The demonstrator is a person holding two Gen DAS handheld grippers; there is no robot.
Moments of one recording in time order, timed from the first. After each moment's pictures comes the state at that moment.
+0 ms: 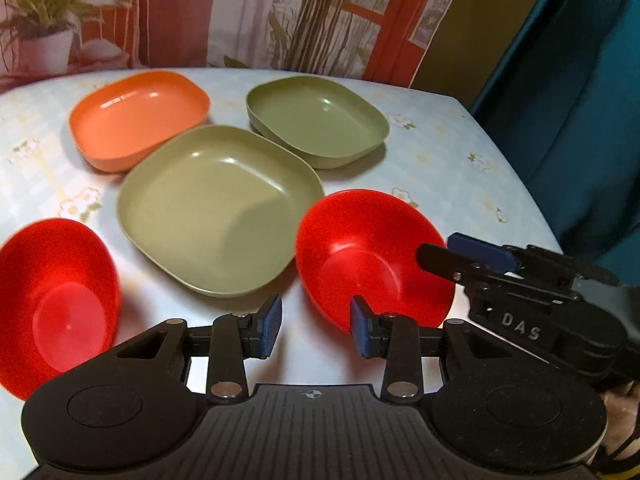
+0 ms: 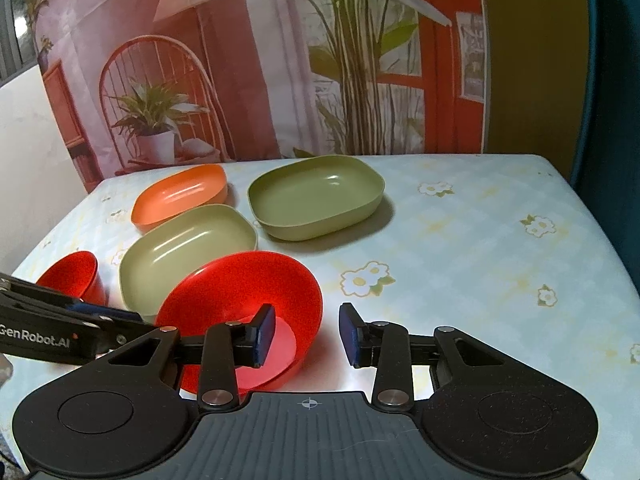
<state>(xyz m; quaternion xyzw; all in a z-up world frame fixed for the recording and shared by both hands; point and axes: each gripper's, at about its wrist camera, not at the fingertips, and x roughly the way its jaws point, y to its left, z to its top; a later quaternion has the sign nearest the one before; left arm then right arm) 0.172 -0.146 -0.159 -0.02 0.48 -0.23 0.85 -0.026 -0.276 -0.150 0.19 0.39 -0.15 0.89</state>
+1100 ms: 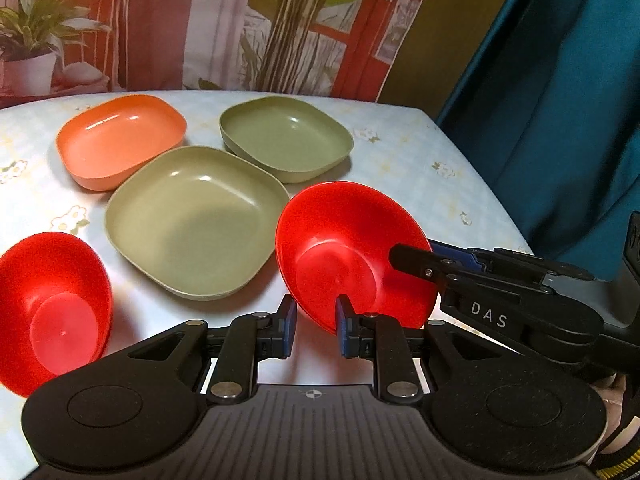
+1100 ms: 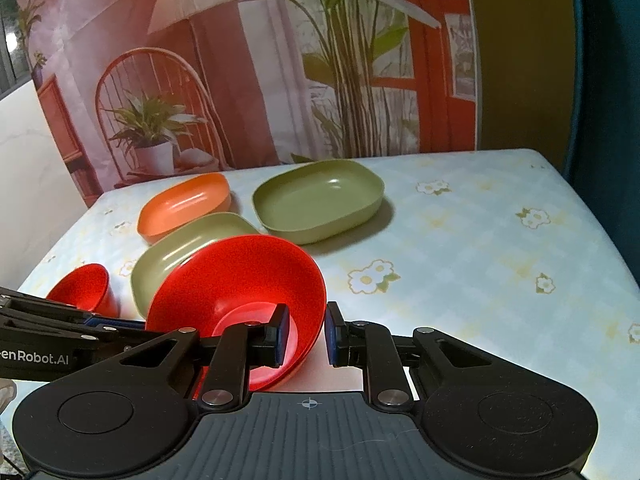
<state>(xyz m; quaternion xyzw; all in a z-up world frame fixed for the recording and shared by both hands) 0.150 -0.139 -0.144 -0.02 0.44 -0.27 0.86 -0.032 -0.265 -0.137 0.20 0.38 -0.17 0.89</state>
